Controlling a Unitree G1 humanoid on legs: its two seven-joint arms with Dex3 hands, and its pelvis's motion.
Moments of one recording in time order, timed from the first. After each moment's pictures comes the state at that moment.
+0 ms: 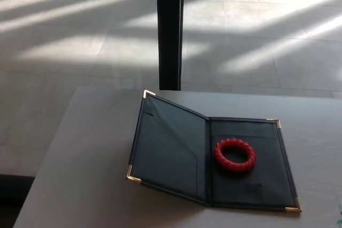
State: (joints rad) left_arm -0.29 0.58 0.61 1.14 -0.44 -0.07 0.02; right_arm 0.06 -0.29 -0.97 0.22 0.43 0.29 -0.16
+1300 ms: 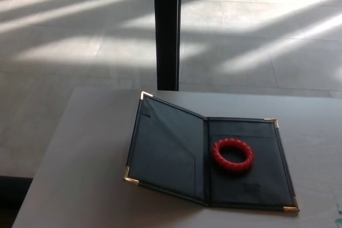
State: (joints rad) left_arm -0.22 0.53 0.68 1.13 -0.46 -0.03 0.05; right_arm 0.24 -0.25 -0.90 0.17 0.51 0.30 -0.14
